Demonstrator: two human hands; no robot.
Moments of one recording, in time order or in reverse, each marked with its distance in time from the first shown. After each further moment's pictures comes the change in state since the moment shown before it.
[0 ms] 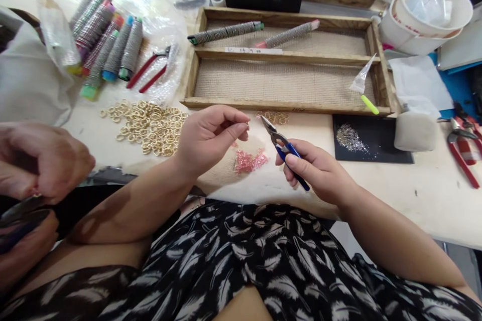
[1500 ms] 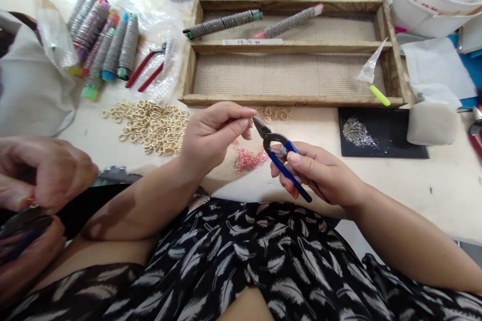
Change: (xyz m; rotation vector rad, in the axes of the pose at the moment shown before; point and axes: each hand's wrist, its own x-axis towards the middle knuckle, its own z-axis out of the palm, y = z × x) left_hand 0.000 -0.008 0.008 -0.249 -0.016 -0.051; right_hand -0.003 -0.006 0.012 0.339 -0.081 0.165
